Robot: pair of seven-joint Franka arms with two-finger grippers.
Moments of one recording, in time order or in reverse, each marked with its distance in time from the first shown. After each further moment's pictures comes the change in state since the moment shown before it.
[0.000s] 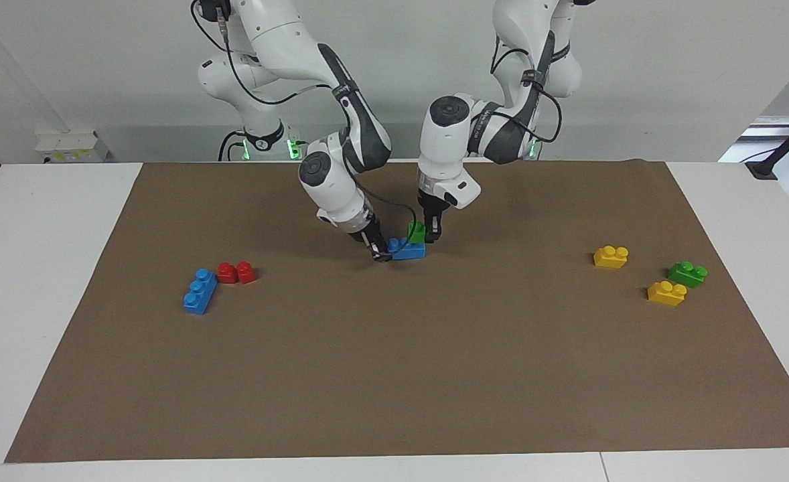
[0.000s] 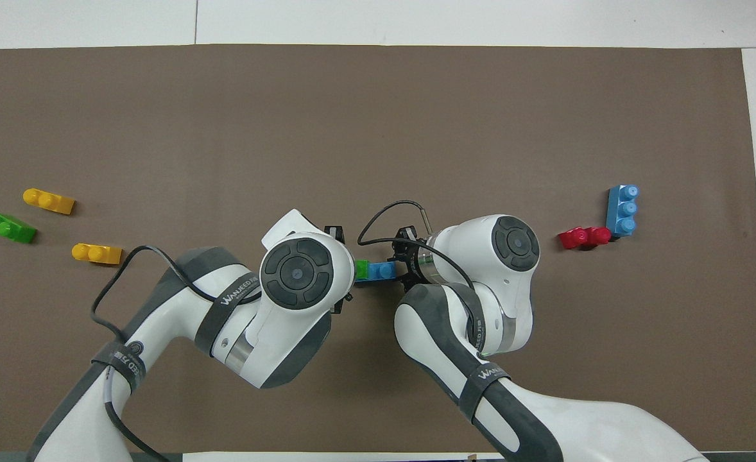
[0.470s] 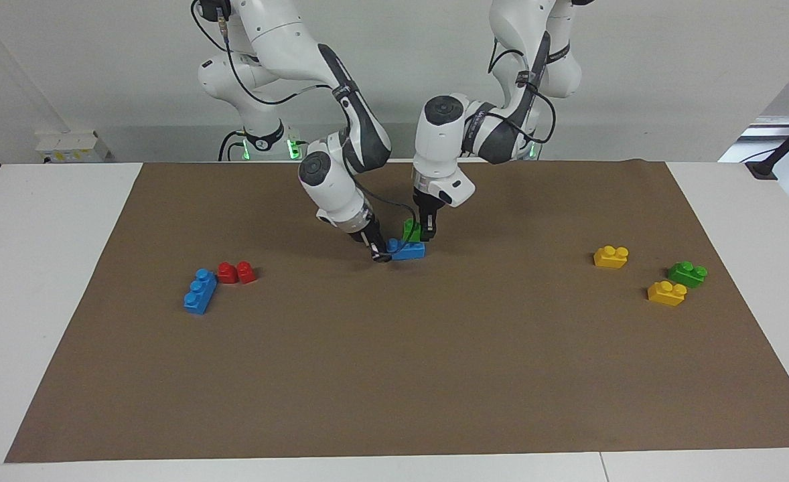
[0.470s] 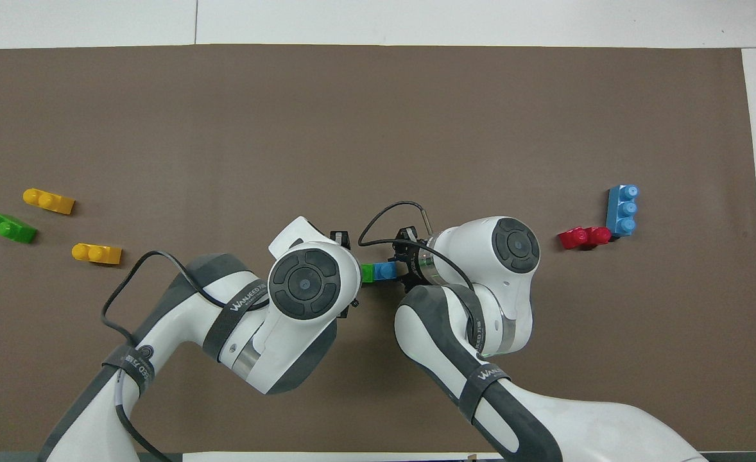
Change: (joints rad) left arm -0.014 0.002 0.000 -0.022 0.006 0.040 -0.023; right arm 0.001 -0.001 0.000 -0.007 0.001 0.011 -0.002
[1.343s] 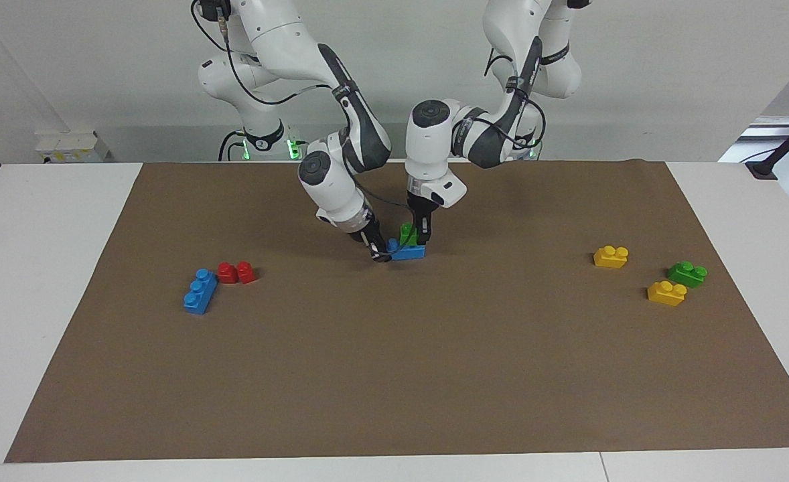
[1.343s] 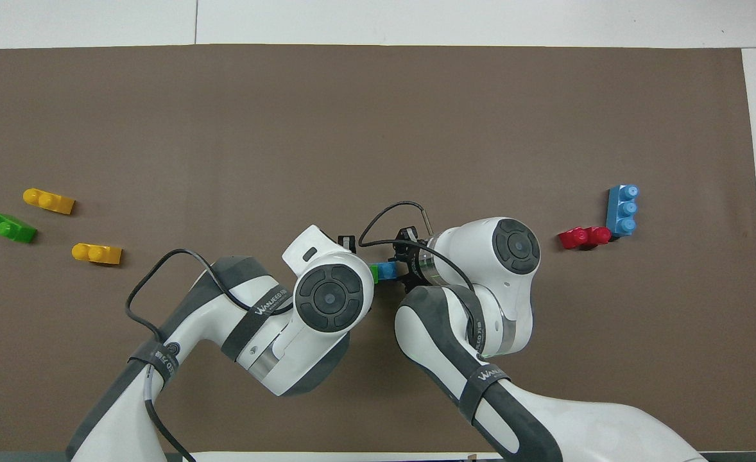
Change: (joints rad) left arm -0.031 0.038 0.000 -0.008 0.083 0.042 -0.109; right arm 0.001 -0.003 0.000 -0.005 0.001 0.005 -0.002
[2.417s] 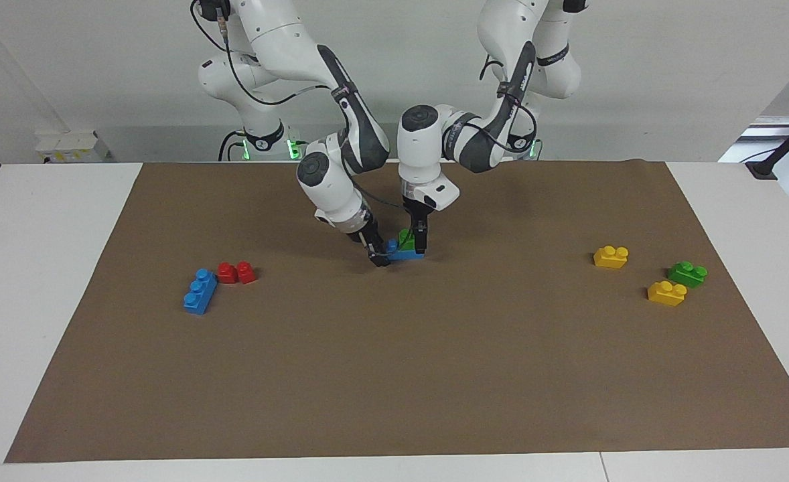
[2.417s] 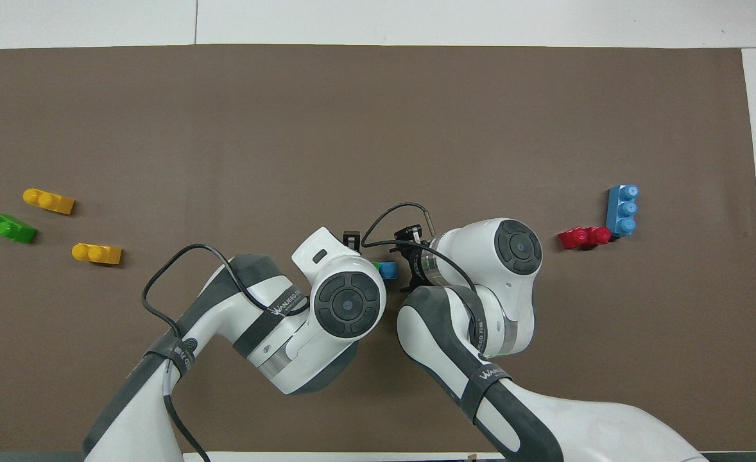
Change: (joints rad) left arm -0.018 0.023 0.003 0.014 0.077 0.001 -0.040; right arm -0.001 0.000 -0.004 -0.010 0.002 0.001 0.000
